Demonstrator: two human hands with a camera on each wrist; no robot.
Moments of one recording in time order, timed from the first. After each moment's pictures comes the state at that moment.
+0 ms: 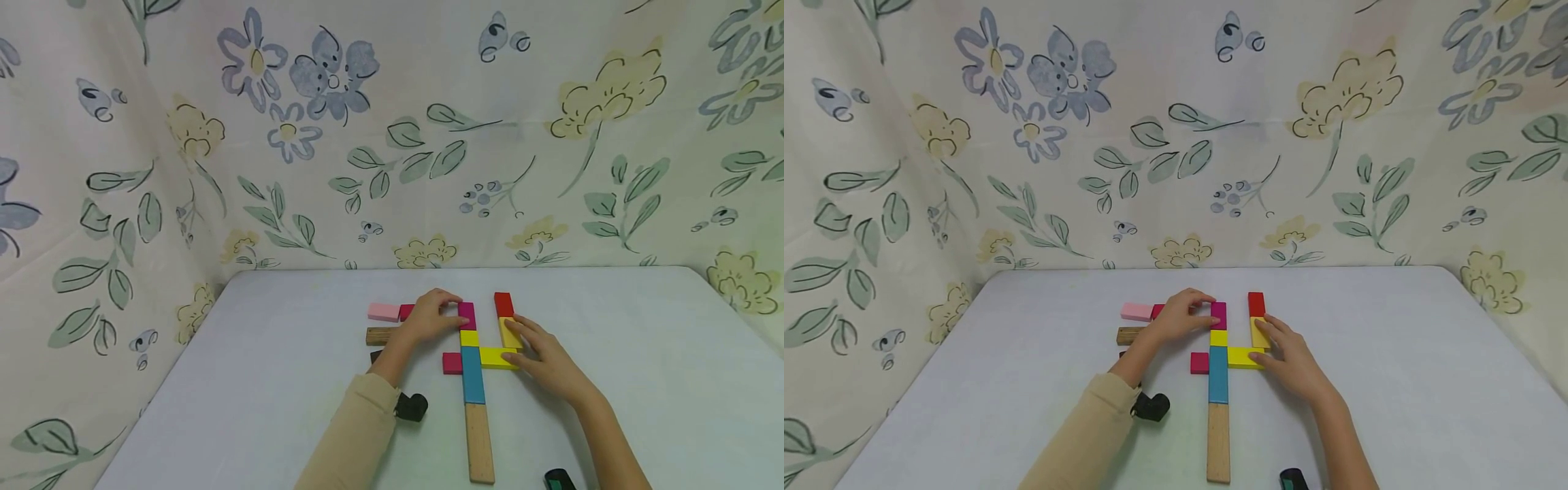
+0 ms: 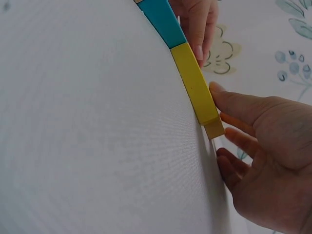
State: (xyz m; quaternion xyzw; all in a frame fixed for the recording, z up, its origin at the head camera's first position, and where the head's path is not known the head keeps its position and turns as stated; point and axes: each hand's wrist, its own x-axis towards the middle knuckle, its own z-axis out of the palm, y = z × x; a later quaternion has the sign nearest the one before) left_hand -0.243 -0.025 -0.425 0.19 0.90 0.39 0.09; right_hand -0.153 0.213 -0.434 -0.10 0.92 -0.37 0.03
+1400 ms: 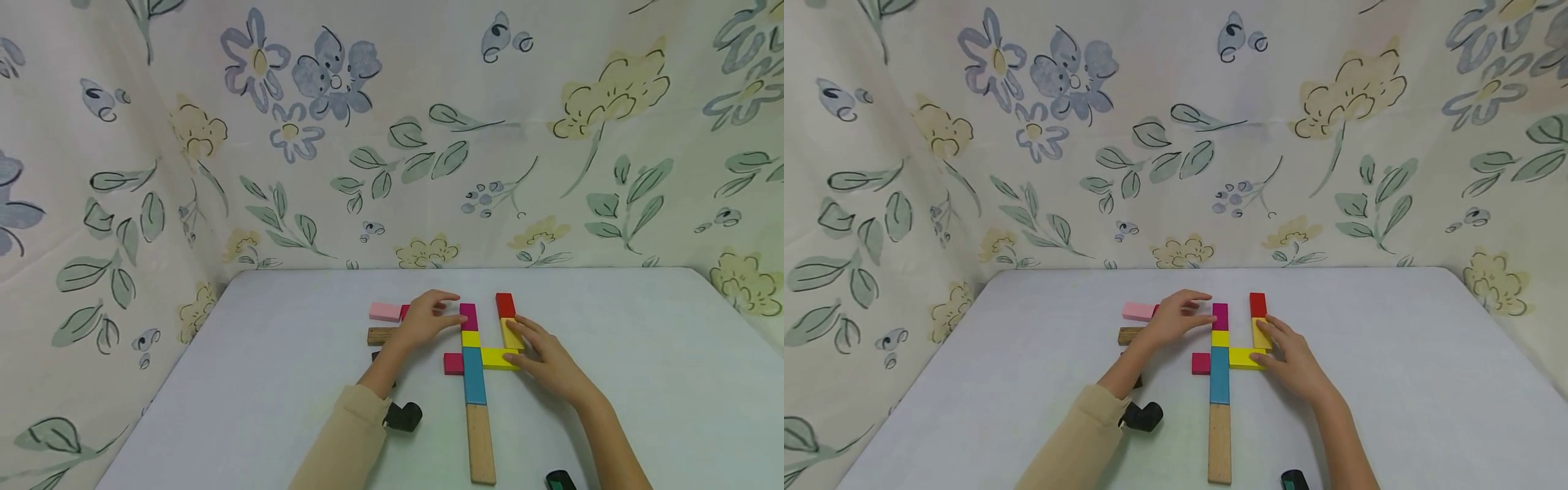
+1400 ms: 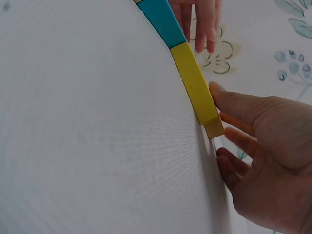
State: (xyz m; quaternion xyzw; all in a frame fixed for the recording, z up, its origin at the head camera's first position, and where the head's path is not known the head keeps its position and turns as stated) left_hand -0.228 -0.033 -0.420 0.15 0.87 0.46 0.08; right_hand -0.153 0.214 -0.436 -0.10 0.92 -0.38 0.03
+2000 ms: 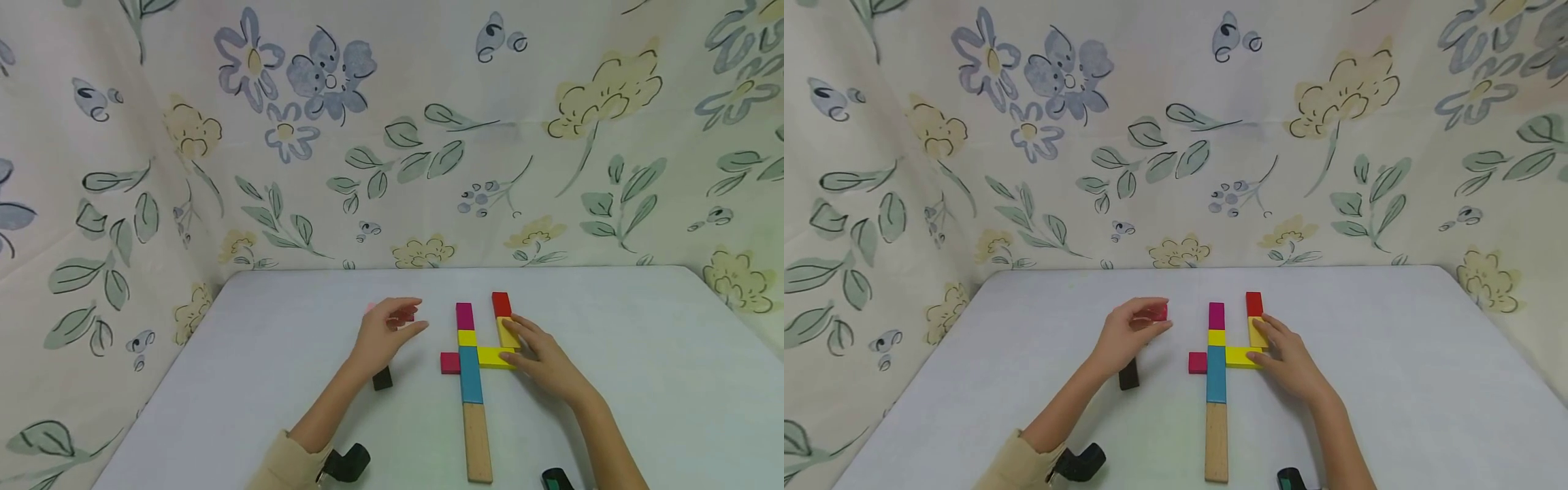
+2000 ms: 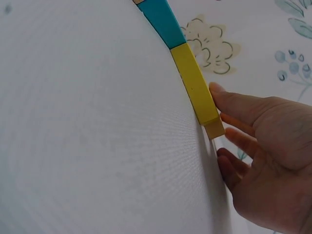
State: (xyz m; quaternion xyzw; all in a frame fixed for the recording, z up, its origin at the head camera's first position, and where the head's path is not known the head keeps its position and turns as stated) left_hand -0.171 -0.087 -0.390 0.15 0.84 0.53 -0.03; right_hand -0.149 0.212 -0.431 -0.10 0.92 -0.39 0.03
